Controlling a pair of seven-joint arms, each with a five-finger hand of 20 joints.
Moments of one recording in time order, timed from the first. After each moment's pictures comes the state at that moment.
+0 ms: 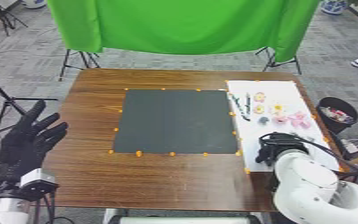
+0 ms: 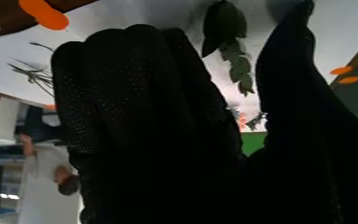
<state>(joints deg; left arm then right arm) 143.6 -45.8 -104.7 -129.4 25.6 17.6 28.2 -79.2 -30.6 44.7 -124.9 -104.3 -4.9 74.4</state>
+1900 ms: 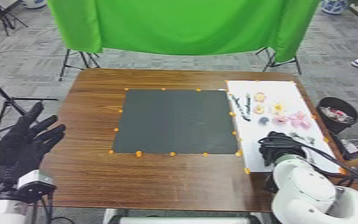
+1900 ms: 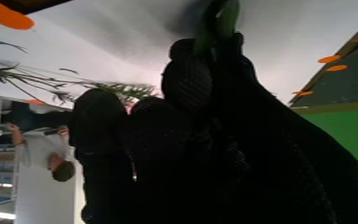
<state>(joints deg) 144.9 -46.4 -105.9 -129.5 25.4 17.6 27.7 -78.0 -28.3 39.7 -124.5 -109.3 3.3 70.9</state>
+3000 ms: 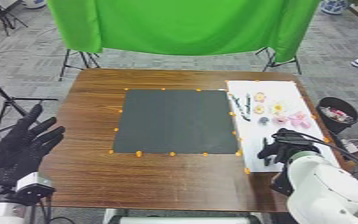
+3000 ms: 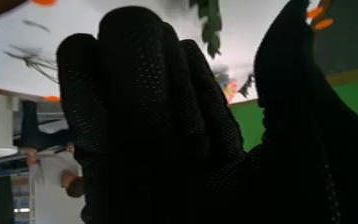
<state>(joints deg) 146.9 -44.6 -106.3 -129.8 24.1 18.2 29.4 -92.1 -28.0 58.7 -131.6 -103.7 1.1 69.8</state>
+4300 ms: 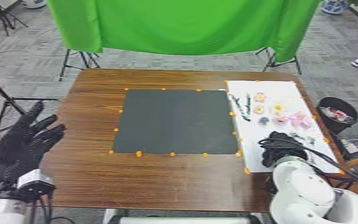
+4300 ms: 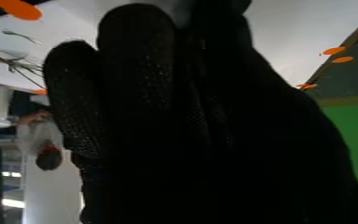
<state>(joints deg) 145.2 -46.2 -106.3 -129.8 25.5 18.3 27.8 -79.0 -29.4 39.4 -124.8 -113.3 3.2 73.6</state>
